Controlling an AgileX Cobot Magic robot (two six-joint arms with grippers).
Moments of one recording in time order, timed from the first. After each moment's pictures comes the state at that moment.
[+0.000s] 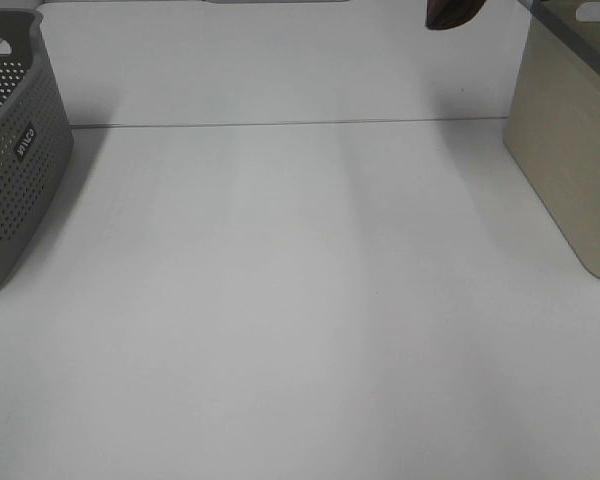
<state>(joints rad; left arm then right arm) 0.02 -0.01 -0.50 0.00 1.06 0.01 0.08 2.09 -2.50 0.14 1.22 -0.22</state>
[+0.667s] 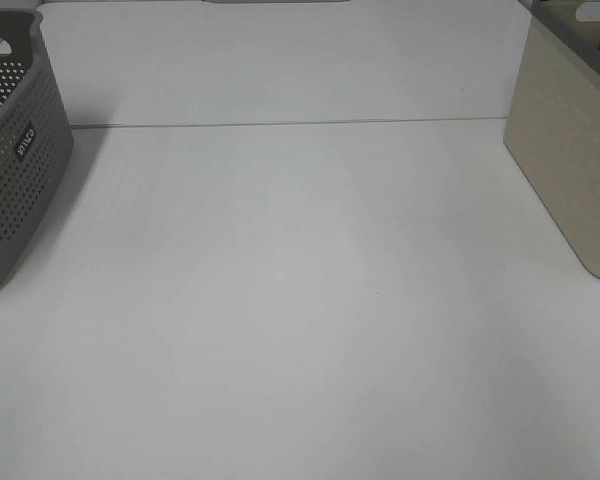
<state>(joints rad) 0.02 -0.01 -0.50 0.00 1.06 0.01 -0.25 2.04 -2.22 0.22 1.22 -0.22</state>
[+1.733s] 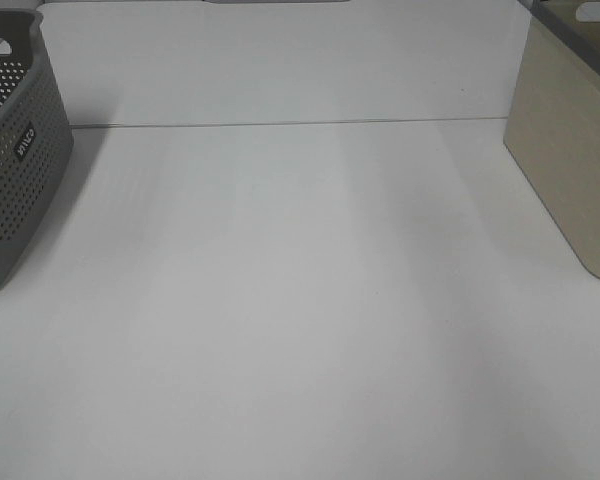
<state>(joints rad) 0.02 -0.01 -0.50 0.00 1.06 0.01 -0.09 2.03 -2.20 0.22 1.22 -0.17</state>
